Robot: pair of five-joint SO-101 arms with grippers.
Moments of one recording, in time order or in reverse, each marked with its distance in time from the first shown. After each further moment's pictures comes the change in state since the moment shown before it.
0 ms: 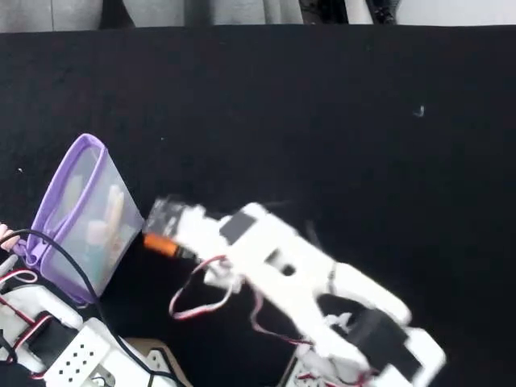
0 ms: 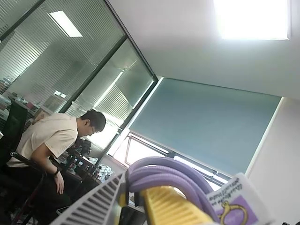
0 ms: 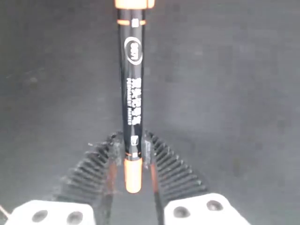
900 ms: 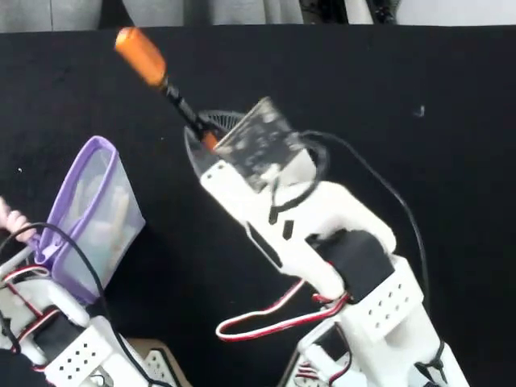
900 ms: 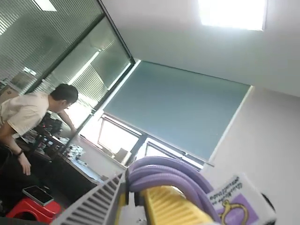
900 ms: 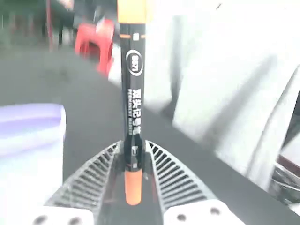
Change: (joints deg) left arm 9.8 0.0 0.0 0.0 0.0; right arm 5.5 -30.2 -22.9 -17.2 -13.7
